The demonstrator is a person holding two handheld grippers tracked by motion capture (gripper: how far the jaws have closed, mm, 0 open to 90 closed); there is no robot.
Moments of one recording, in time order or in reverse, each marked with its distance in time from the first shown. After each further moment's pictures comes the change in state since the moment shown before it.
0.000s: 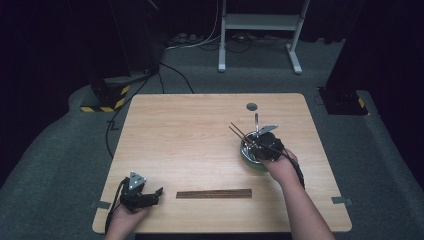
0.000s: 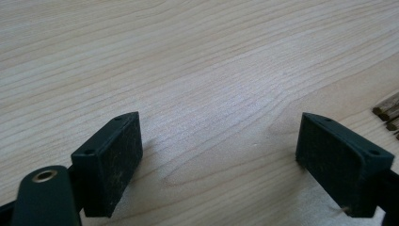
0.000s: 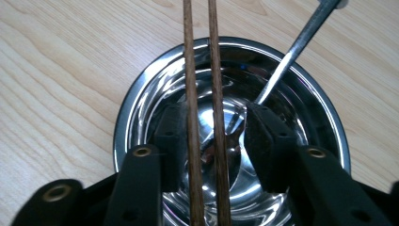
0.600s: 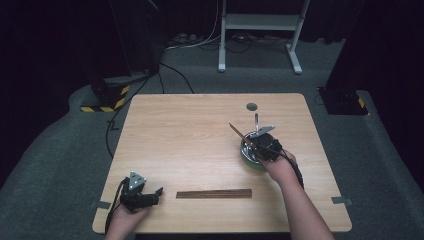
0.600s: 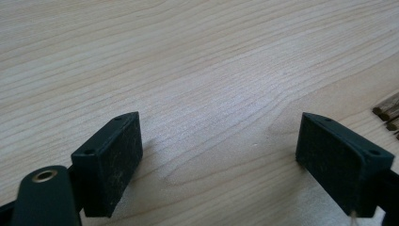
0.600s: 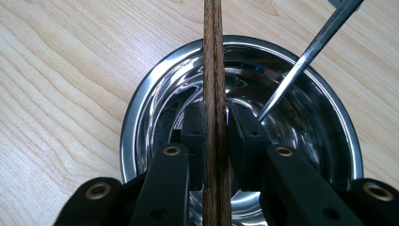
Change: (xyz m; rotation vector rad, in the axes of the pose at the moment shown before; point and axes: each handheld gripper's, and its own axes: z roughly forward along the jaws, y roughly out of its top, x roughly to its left) left arm 0.000 0.000 0.000 0.000 0.000 0.005; right arm 0.004 0.000 0.004 0.012 0.002 -0.047
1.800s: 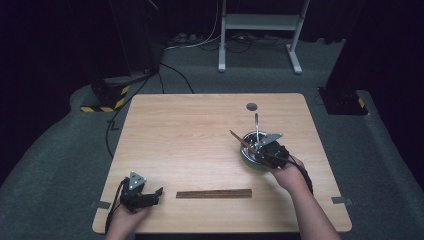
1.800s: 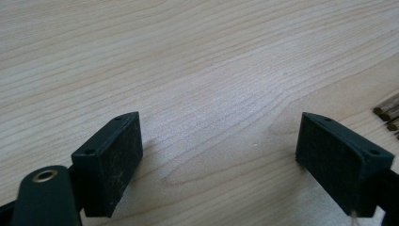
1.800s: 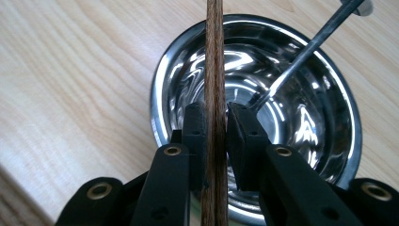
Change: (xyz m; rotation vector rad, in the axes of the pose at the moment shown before) left arm 0.000 0.000 0.000 -0.004 0.003 -0.002; right arm 0.002 -0.025 -0.022 -0.035 0.052 -0.082
